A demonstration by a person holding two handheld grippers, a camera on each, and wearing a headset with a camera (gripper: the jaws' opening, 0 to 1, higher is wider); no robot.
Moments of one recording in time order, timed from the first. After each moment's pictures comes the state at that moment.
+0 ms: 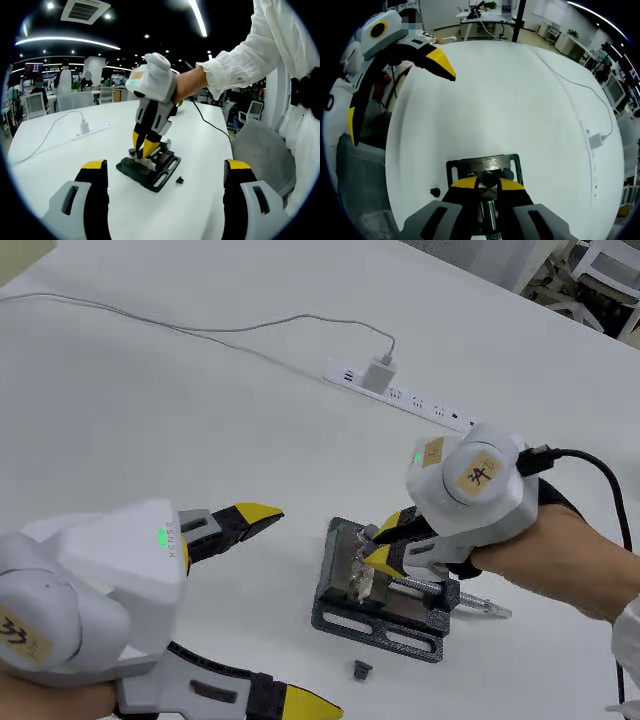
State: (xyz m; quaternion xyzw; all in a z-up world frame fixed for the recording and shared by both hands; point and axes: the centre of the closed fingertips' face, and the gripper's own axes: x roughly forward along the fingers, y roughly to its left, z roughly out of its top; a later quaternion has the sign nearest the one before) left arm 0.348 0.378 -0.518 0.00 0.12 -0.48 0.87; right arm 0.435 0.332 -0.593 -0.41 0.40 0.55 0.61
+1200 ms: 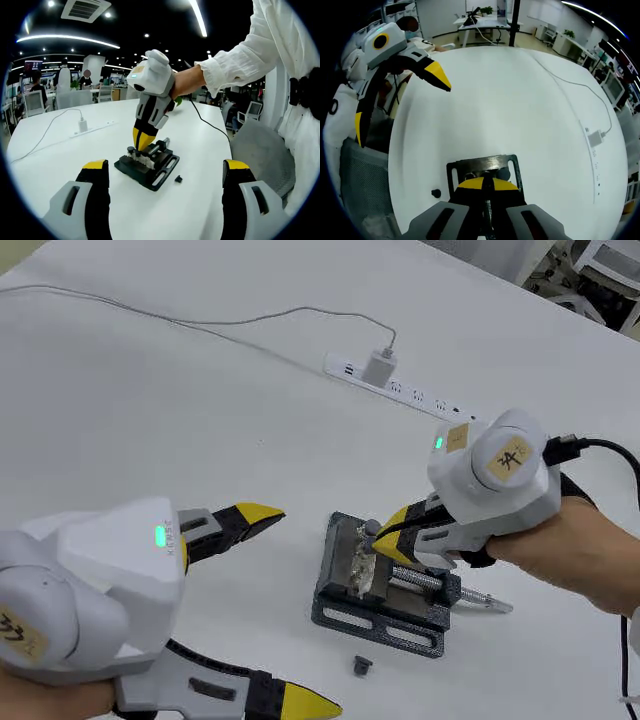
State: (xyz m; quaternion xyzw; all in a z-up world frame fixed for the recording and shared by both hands) left arm 0.347 0.378 -0.523 0.00 0.13 -0.49 0.86; right arm 0.439 0.331 -0.589 -0.38 0.40 0.56 0.62
